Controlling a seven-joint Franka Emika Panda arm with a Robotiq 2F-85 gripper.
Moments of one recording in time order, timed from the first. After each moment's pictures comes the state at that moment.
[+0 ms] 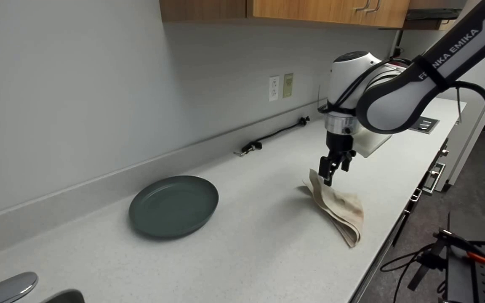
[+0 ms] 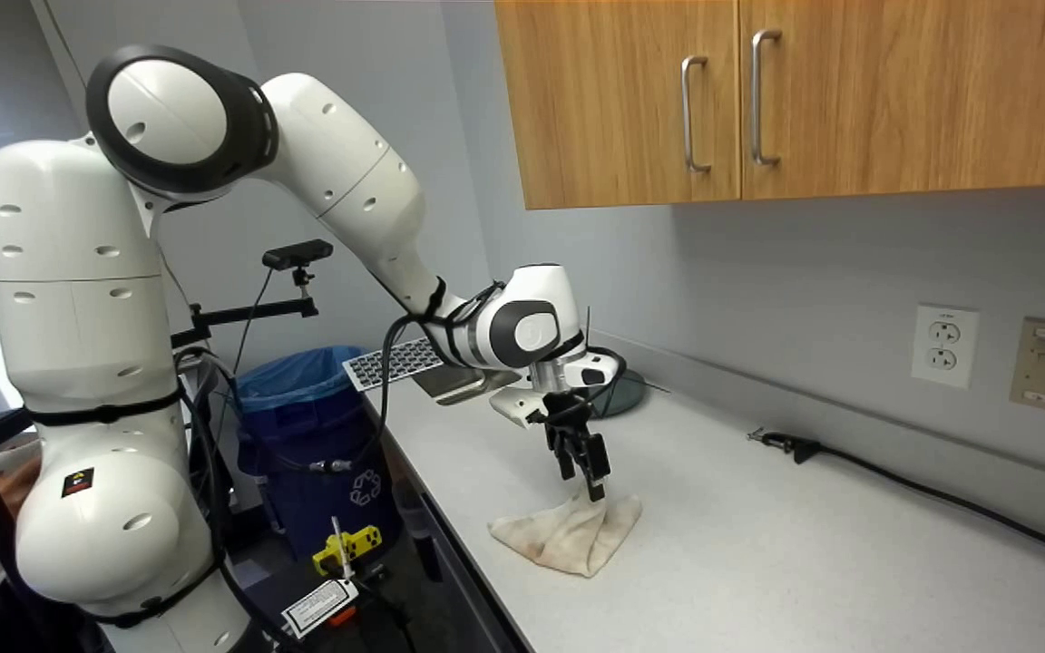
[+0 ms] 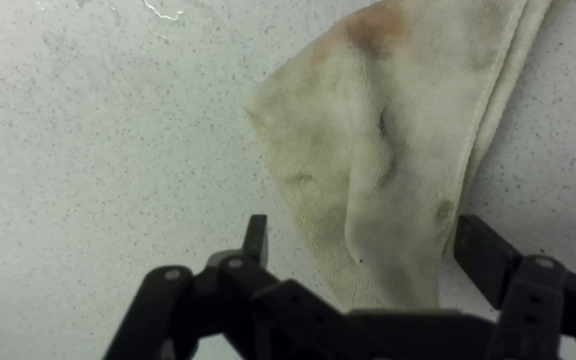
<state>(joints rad) 0.00 0.21 -0.06 -2.34 -0.26 2.50 0.34</state>
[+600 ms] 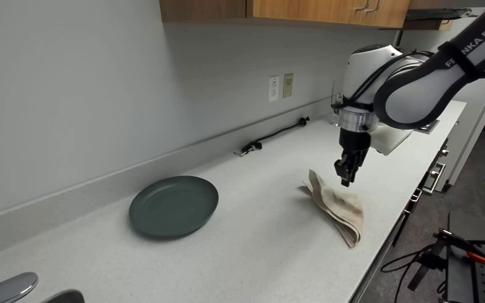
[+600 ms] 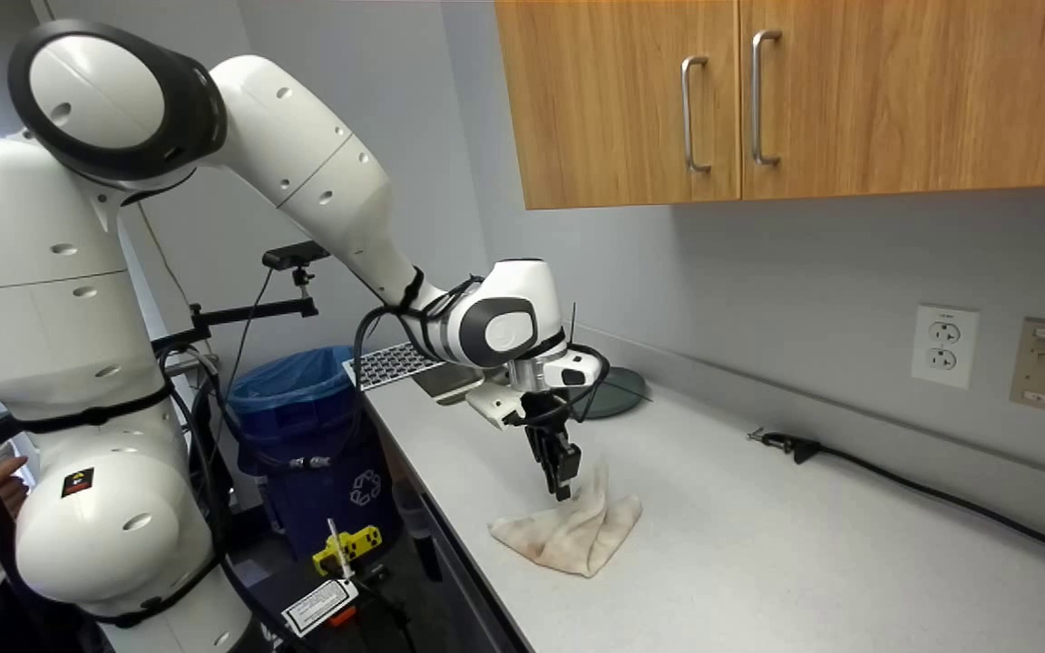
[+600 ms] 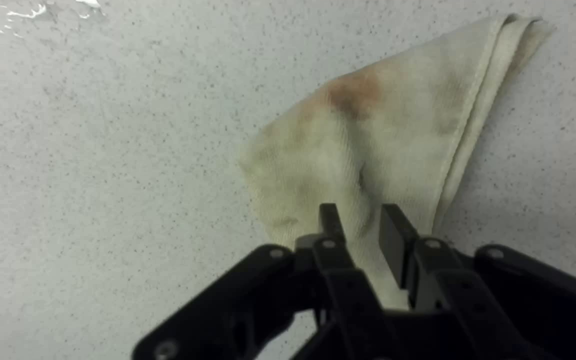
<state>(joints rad) 0.00 0.09 -0.06 -2.46 -0.17 2.50 0.25</state>
